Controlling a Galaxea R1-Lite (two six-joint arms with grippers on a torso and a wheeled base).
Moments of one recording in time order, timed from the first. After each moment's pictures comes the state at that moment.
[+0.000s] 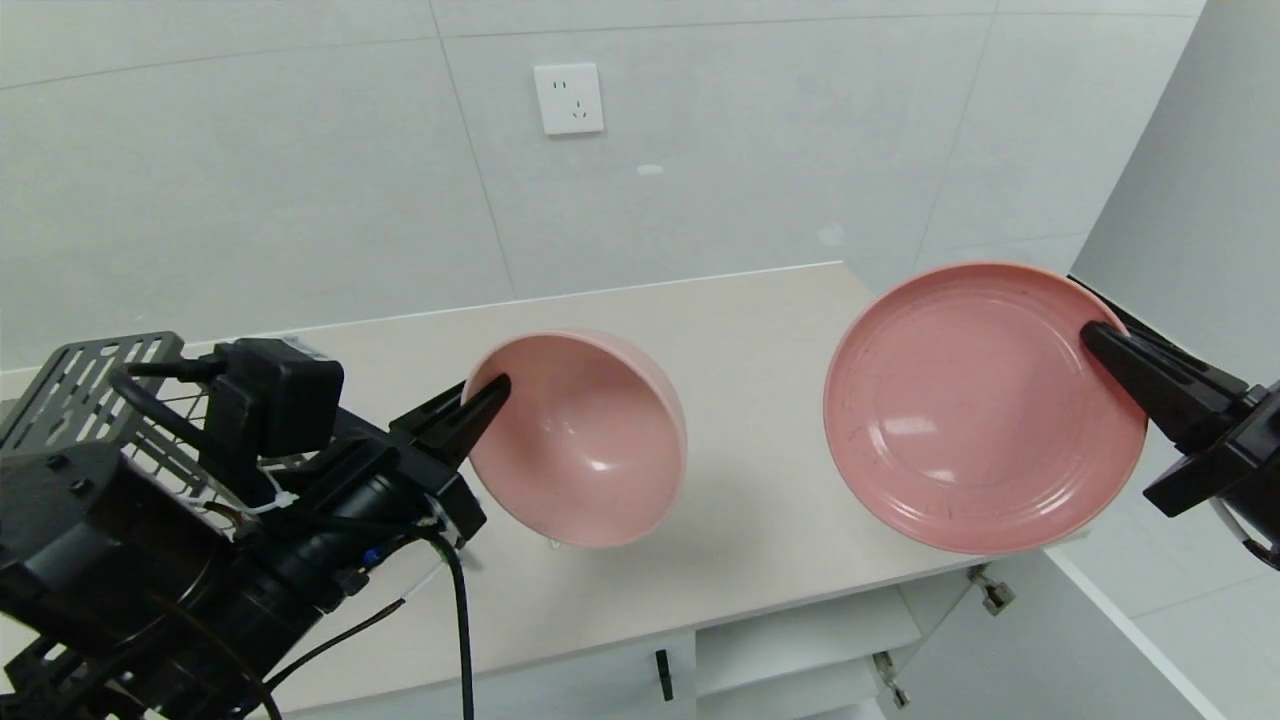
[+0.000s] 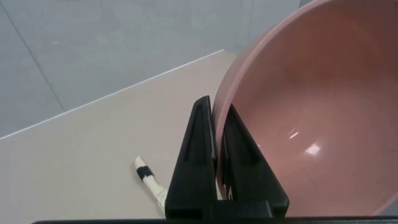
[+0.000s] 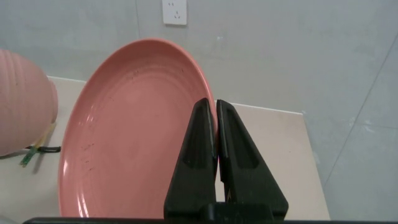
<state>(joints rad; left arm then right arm) -0.49 1.62 -0.27 -1.57 -0.02 0.09 0.33 1.38 -0.21 -1.57 0.18 -0.05</state>
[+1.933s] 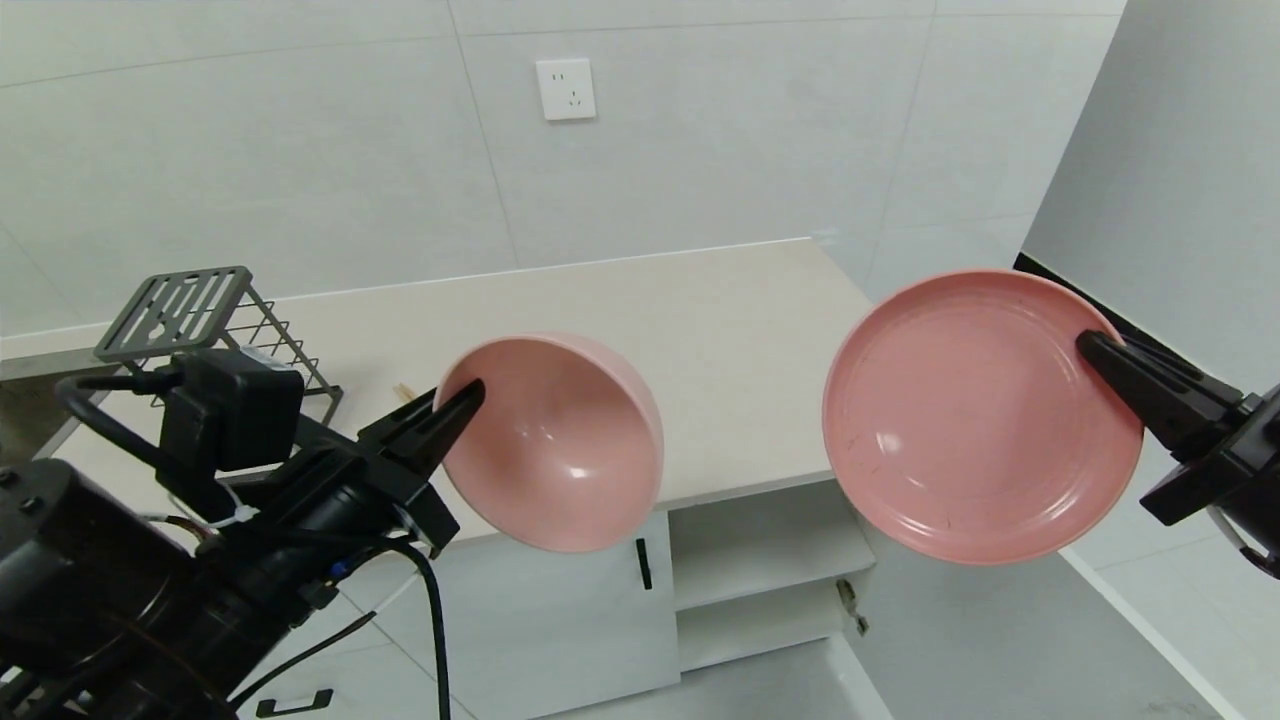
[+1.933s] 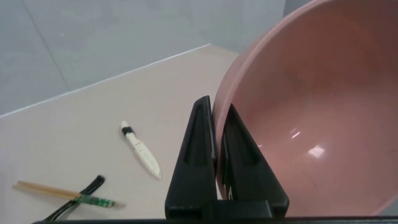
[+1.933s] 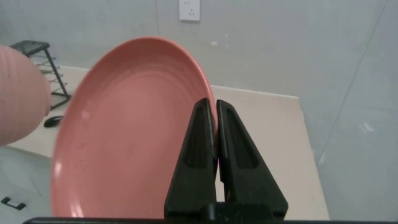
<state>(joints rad) -0.45 1.59 -0.23 -1.57 -0.03 0.08 0.33 1.40 -0.20 -1.57 0.18 -0.05</state>
